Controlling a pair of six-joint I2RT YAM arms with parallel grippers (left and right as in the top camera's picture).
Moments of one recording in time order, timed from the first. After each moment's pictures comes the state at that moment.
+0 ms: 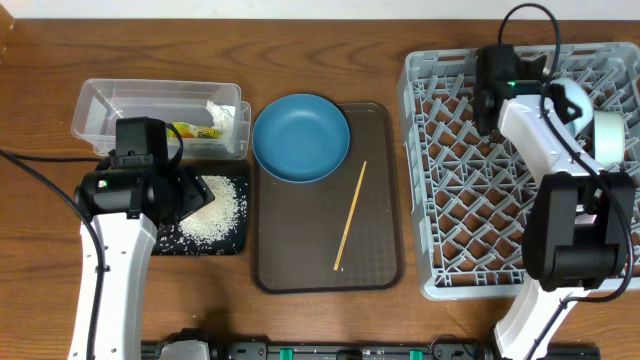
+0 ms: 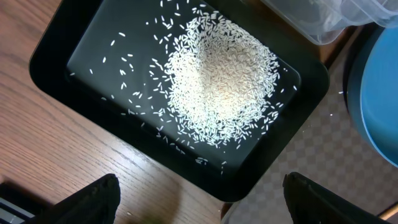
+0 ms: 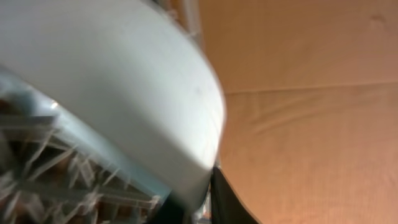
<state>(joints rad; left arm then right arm) 0.08 1.25 1.13 -1.18 -0.09 -0.52 0.06 2.01 1.48 -0.76 1.20 -0.08</state>
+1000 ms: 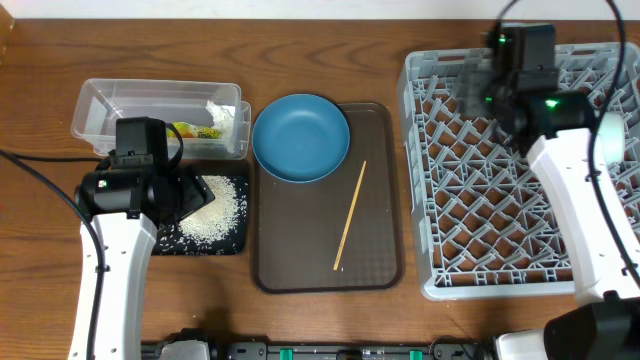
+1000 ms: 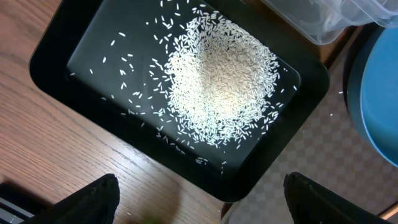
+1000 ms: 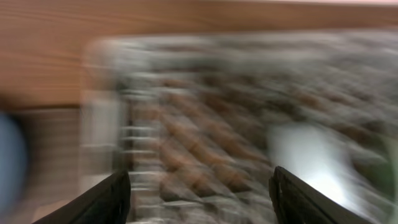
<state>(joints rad) 0.08 1.25 1.13 -1.18 -0.09 -0.52 0.15 1.60 1.49 -0.72 0.05 0.10</state>
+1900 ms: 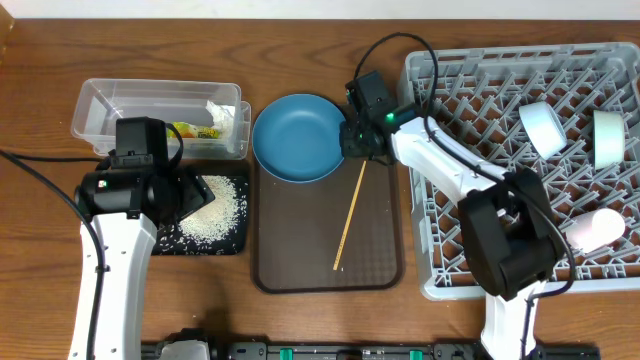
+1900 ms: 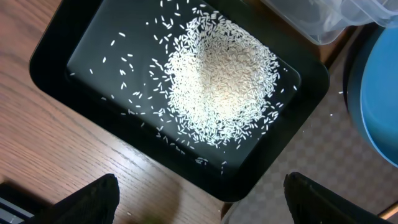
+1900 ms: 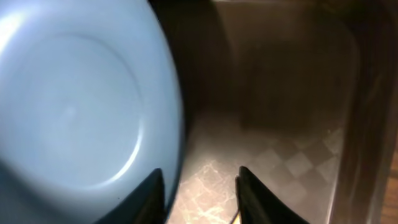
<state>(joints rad) 0.08 1.25 1.13 -1.18 -0.09 -0.52 0.50 2.07 1.49 -0.56 -0.06 0.44</state>
